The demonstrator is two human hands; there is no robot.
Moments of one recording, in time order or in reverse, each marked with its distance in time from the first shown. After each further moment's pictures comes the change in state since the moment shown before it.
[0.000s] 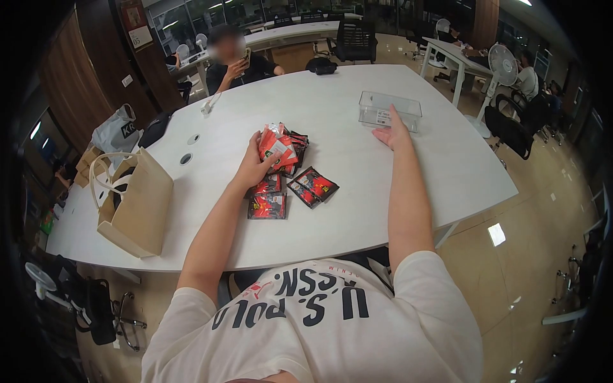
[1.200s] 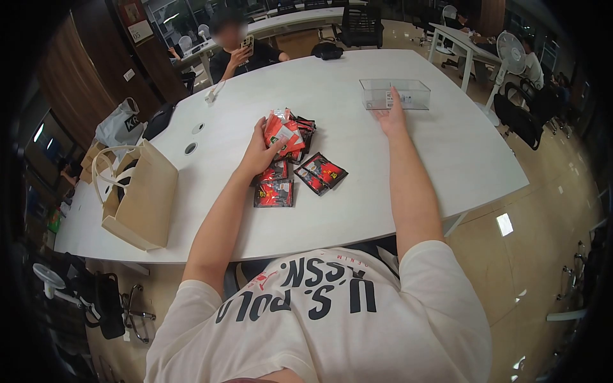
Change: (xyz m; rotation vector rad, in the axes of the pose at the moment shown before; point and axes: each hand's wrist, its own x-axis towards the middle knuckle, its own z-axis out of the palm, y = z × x) left_hand 0.003 -0.009 0.001 0.031 0.013 0.009; right_hand -0.006 0.038 0.030 0.404 -0.223 -0.211
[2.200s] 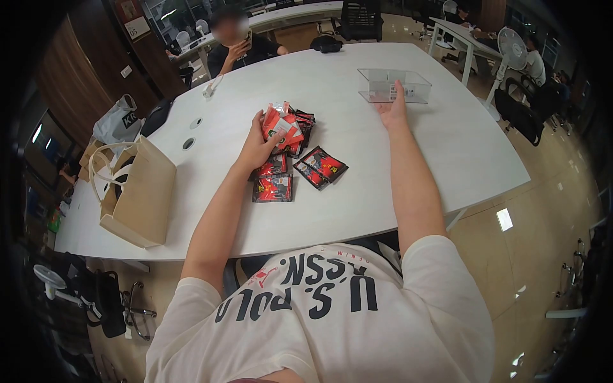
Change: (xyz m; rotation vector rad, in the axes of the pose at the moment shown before) left_hand 0.000 0.004 -0.001 0.010 -0.003 -0.030; right_hand 0.001 -0.002 0.002 0.094 -0.045 -0.031
